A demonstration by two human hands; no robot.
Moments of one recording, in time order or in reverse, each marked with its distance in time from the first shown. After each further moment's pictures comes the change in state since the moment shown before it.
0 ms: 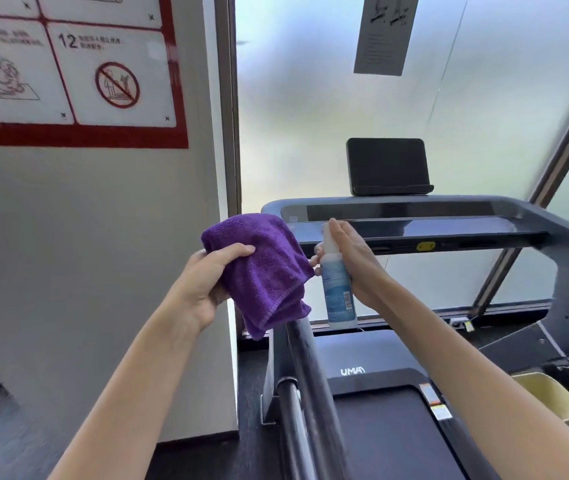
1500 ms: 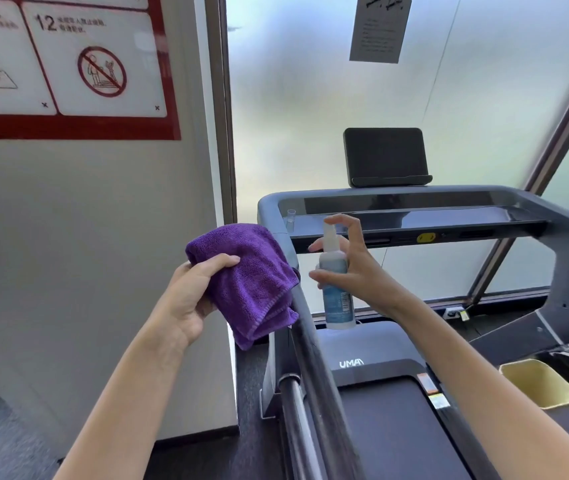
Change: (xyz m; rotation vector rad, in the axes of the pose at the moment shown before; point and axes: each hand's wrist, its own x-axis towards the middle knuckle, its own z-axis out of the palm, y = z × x) left_hand 0.017 -0.019 -0.028 0.010 0.042 -0.023; right_hand -0.017 0.012 -0.012 -0.585 -0.116 -0.192
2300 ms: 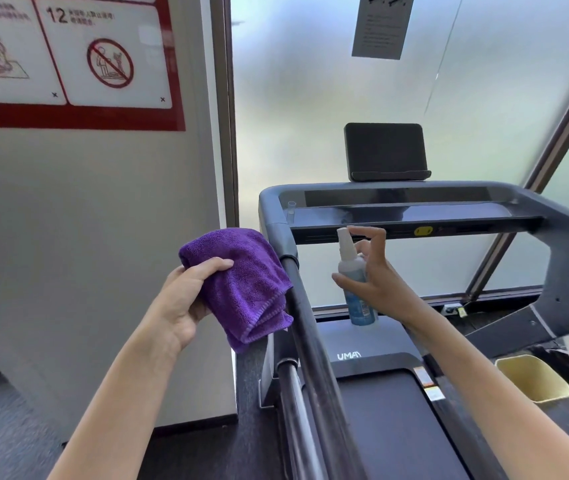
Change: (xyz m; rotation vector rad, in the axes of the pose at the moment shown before) left_hand -0.030 -0.010 -0.010 -0.016 0.026 -0.038; right_hand -0.040 0.010 -0.007 -0.311 0.120 -0.061
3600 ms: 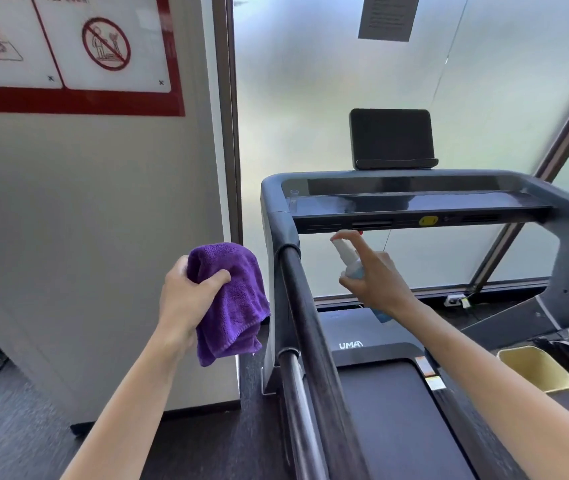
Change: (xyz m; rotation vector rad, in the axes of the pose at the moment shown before) left_hand 0.015 -0.038 -0.016 0.433 0.232 0.289; right_hand 0.002 0.026 0.013 -0.314 0.014 0.103
